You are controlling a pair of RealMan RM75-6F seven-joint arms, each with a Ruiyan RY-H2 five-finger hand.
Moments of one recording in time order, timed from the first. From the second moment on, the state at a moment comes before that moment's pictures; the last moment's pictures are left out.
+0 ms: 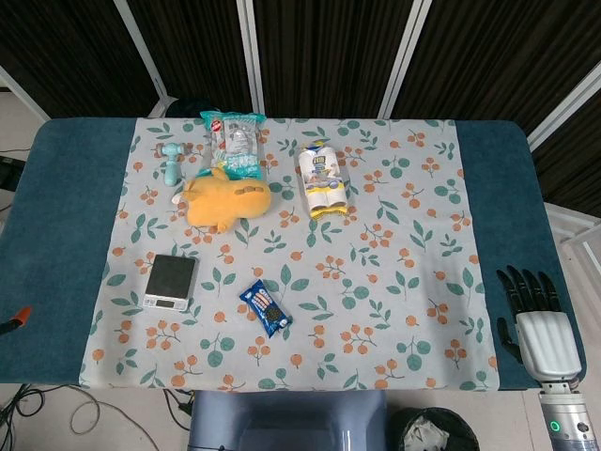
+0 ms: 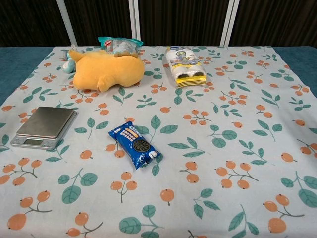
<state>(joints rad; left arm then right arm) -0.07 -1.09 -0.13 -1.62 1.33 1.50 0.09 0.08 -1.17 0.06 -1.64 -1.55 1.52 -0.21</state>
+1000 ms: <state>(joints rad) -0.09 -1.07 -0.10 -1.61 1.48 1.52 0.06 0.07 -1.17 0.06 -1.65 -1.55 1.54 -0.20</state>
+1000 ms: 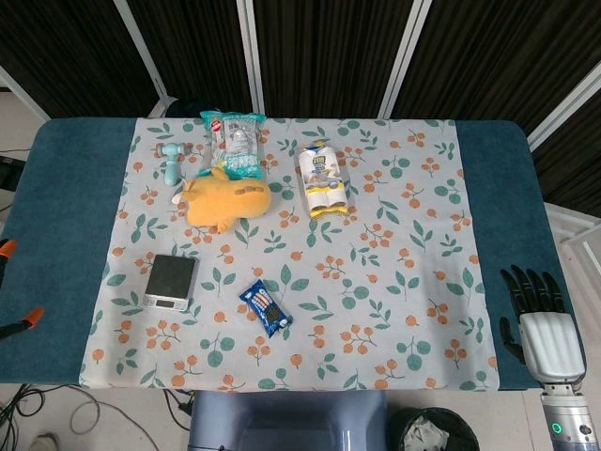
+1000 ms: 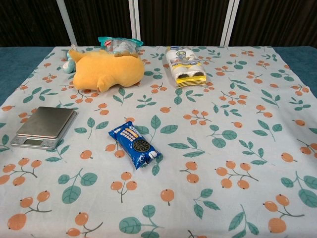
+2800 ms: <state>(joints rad) -0.80 -1.62 -0.13 -1.47 1.40 0.73 0.53 0.07 -1.18 0.07 -1.64 -1.51 1.52 -0.21</state>
